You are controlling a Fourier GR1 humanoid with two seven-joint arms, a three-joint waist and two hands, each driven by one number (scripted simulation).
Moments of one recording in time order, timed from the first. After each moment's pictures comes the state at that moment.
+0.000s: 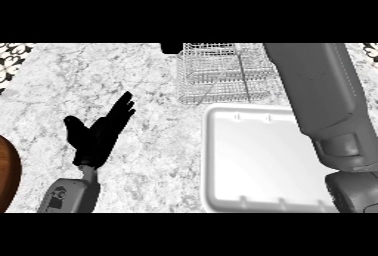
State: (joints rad) left arm -0.18 0.10 -0.07 -1.47 0.11 -0.07 0.22; right arm -1.30 -0.16 -0.12 -0.85 0.73 -0.13 0.63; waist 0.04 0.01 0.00
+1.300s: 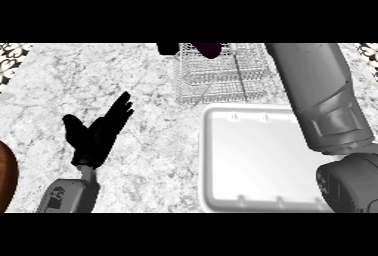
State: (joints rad) left arm -0.18 0.10 -0.06 -1.48 0.11 -0.07 0.24; right arm -1.44 -0.12 -0.40 -0.51 0.51 -0.61 0.21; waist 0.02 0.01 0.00
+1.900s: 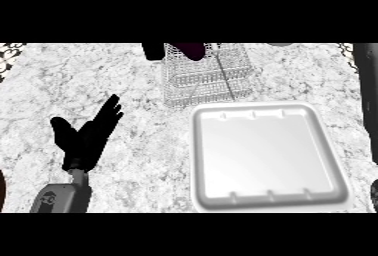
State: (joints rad) left arm -0.14 0.11 -0.01 -1.49 0.11 -0.04 0.25; right arm -1.14 -0.36 -0.38 -0.85 0.40 -0.16 0.30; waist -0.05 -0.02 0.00
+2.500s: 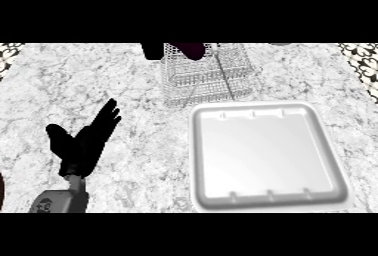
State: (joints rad) left arm -0.10 0.11 -0.01 -1.51 0.12 -0.06 0.24; right arm -0.70 -0.64 -0.59 -1.31 0.07 0.32 0.40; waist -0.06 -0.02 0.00
